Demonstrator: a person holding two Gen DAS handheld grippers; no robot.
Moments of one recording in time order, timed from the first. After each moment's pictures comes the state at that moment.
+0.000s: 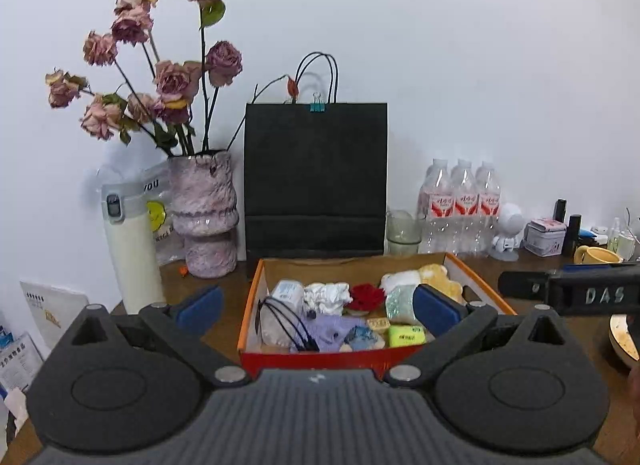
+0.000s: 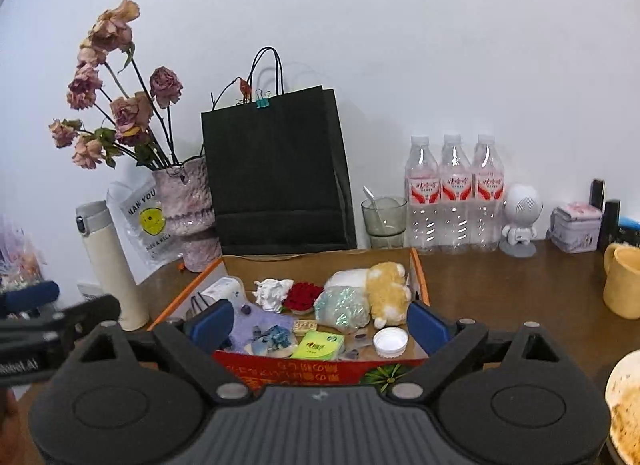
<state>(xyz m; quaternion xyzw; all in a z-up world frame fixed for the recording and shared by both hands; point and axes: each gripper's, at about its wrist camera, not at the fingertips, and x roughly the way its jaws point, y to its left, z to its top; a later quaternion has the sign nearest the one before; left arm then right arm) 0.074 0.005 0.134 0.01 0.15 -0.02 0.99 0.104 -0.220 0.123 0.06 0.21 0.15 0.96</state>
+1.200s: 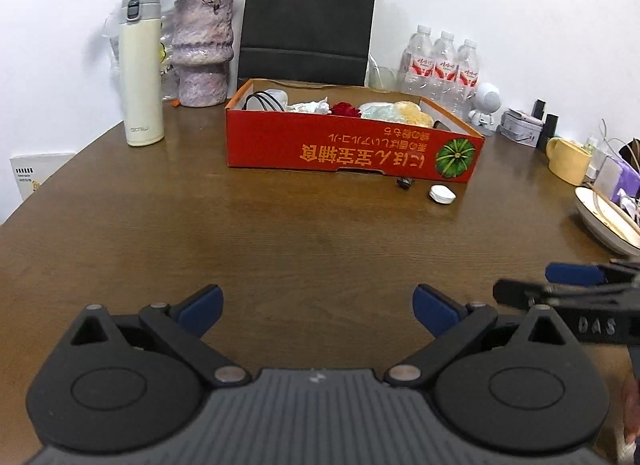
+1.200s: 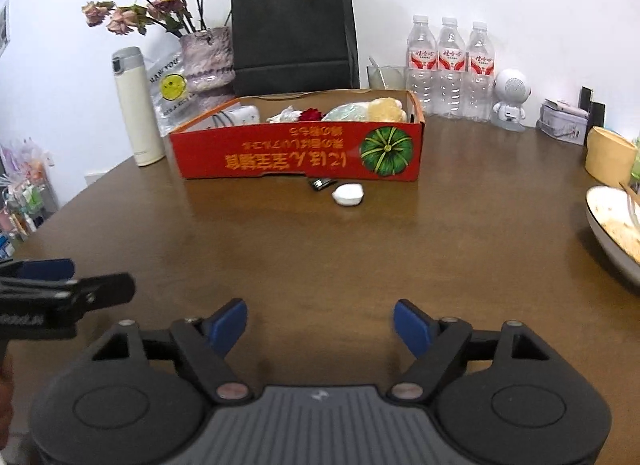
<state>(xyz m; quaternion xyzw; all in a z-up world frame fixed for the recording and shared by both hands) -0.021 0.003 0.025 -0.03 0.31 -0.04 0.95 -0.003 -0.227 0.008 0.00 0.32 0.16 0.93</state>
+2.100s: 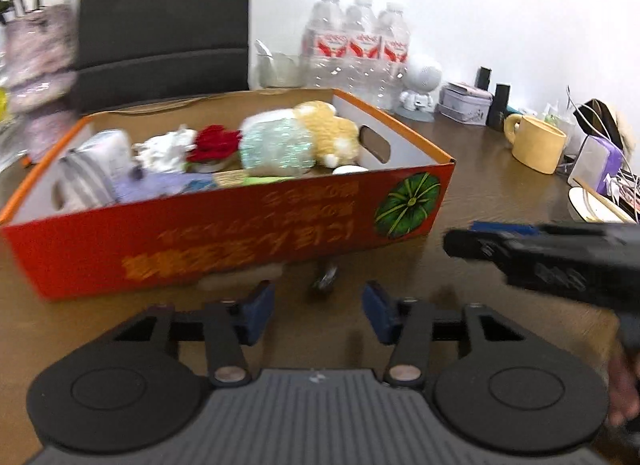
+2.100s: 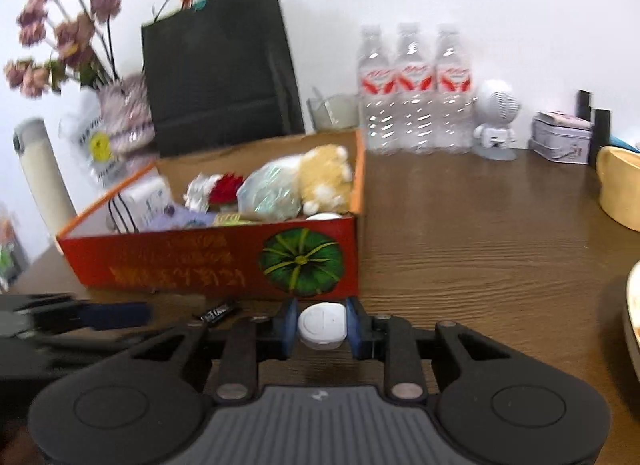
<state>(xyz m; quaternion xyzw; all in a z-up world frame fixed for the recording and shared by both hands) 0.157 -0.082 0.015 0.03 0.32 -0.18 0.93 0.134 -0.267 0.004 0.06 0.28 0.13 0.95</state>
